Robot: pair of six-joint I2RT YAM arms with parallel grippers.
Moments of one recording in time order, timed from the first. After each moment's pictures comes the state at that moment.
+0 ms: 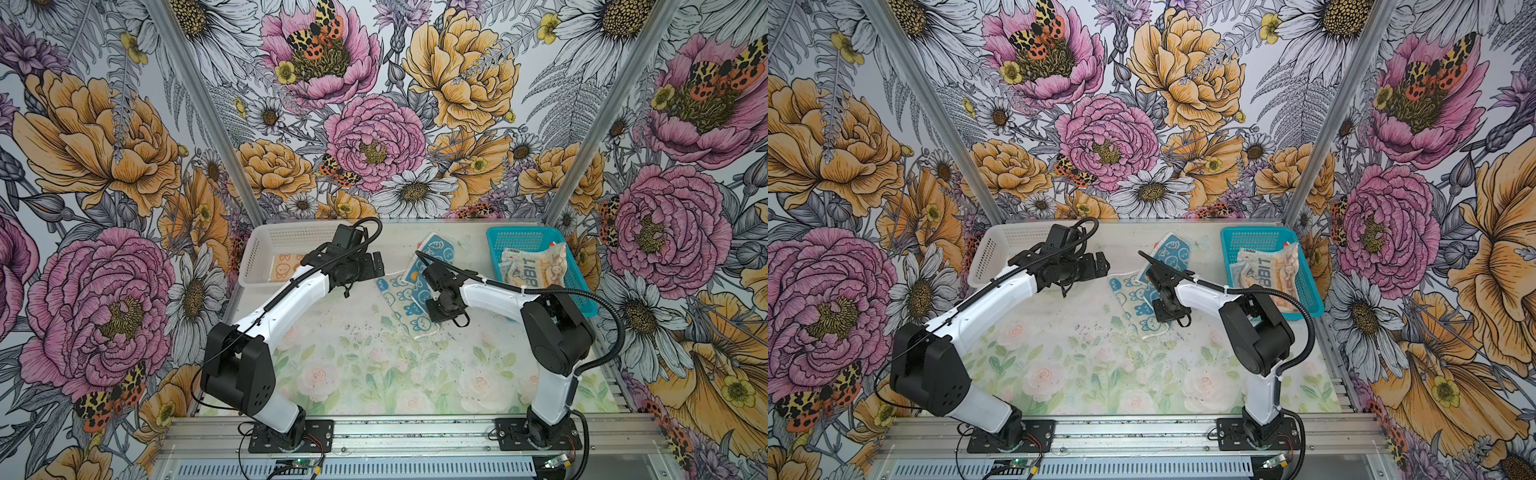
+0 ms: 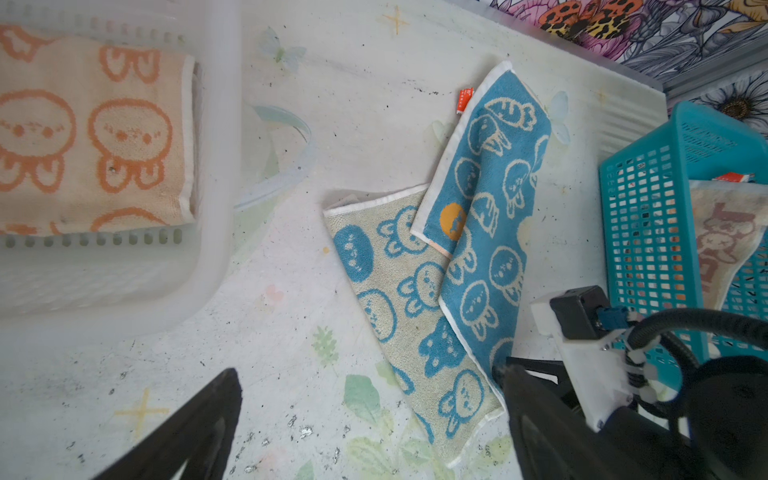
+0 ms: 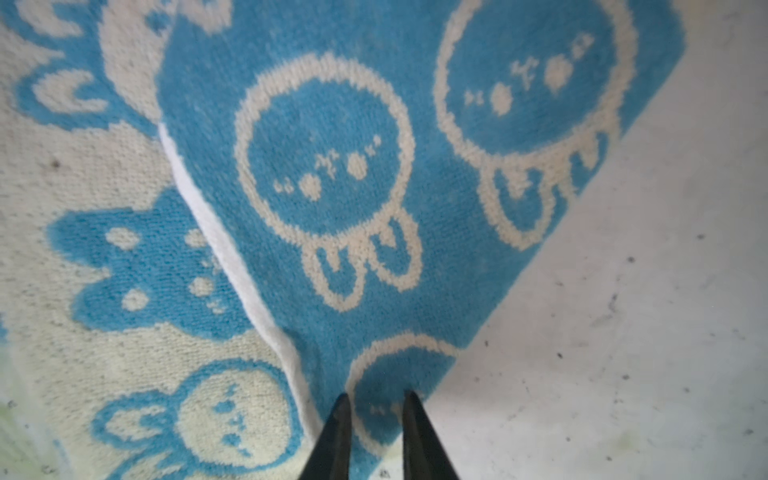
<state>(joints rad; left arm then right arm) -0.43 1.55 1.31 -0.63 0.02 -0.56 0.60 1.87 1.24 -0.71 0.03 0.31</state>
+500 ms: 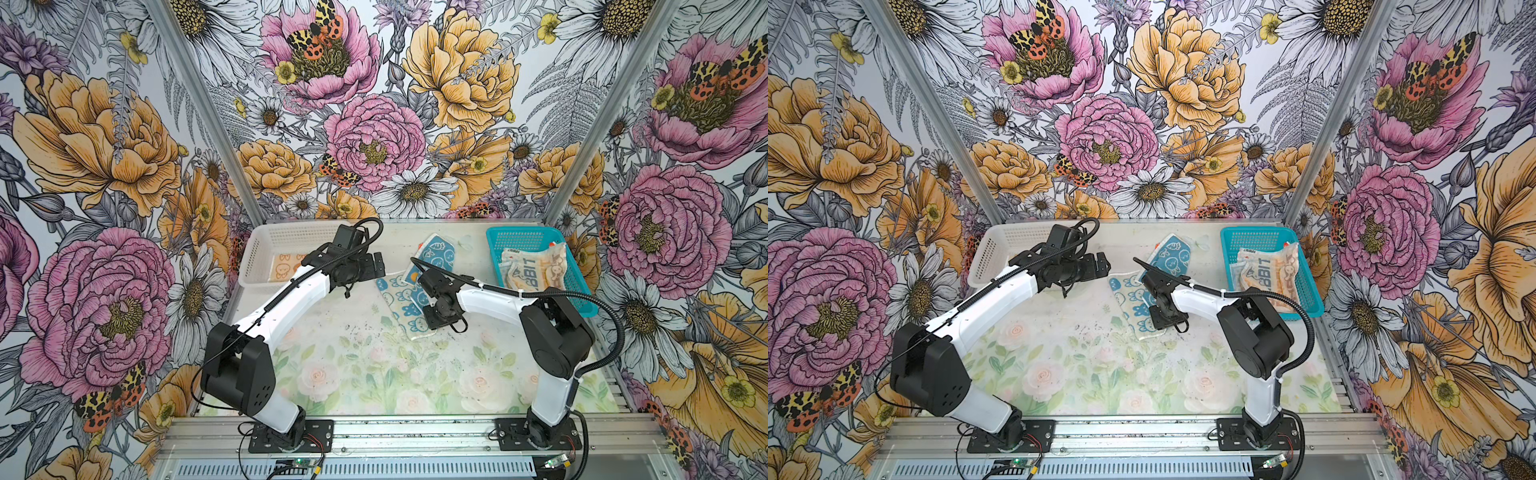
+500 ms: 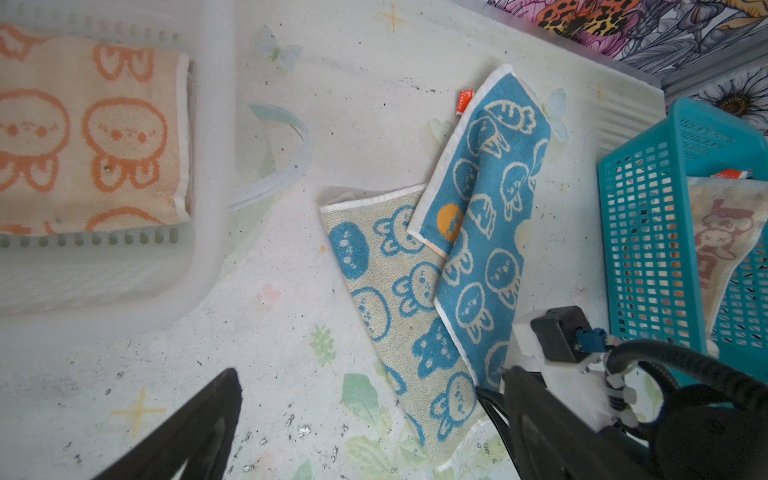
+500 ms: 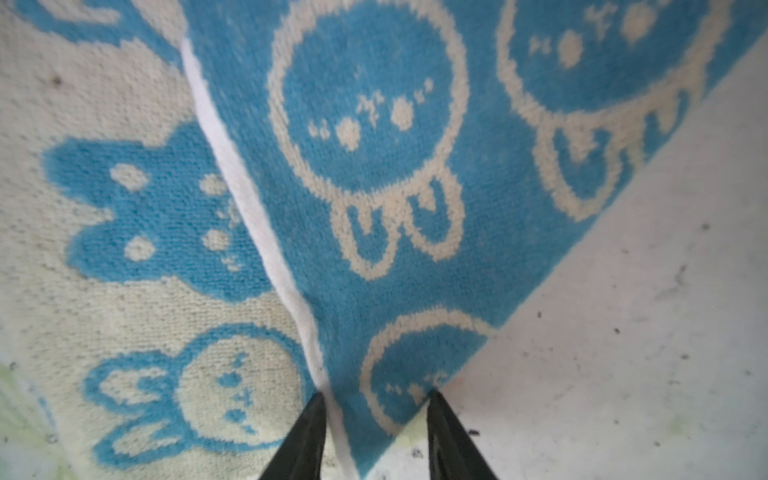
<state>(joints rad) -0.44 1.55 1.31 -0.63 0.02 -0.56 0.66 1.86 1.21 -0.71 0.03 0.33</state>
